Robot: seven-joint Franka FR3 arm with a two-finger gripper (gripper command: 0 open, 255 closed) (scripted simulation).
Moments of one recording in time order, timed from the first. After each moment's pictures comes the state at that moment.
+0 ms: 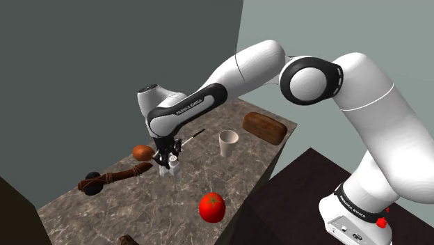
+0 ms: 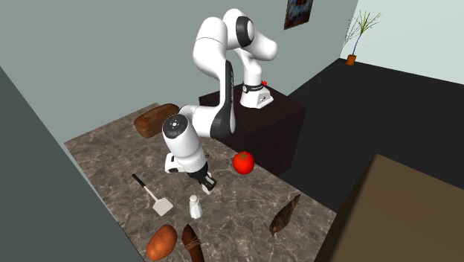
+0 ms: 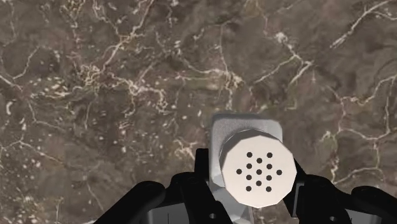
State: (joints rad) arm 0.39 0.93 0.30 -1.33 -0.20 2.02 0.44
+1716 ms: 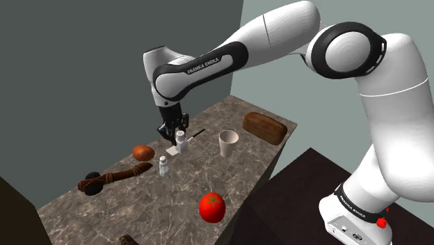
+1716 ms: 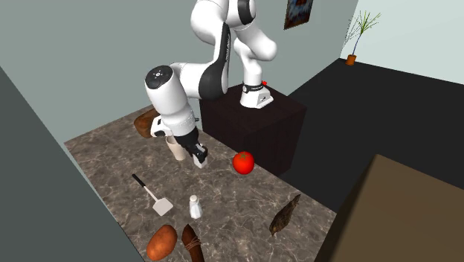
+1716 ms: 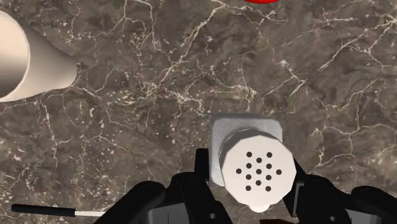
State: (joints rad) arm 0.31 0.68 0.33 -1.45 -0.16 1.88 0.38
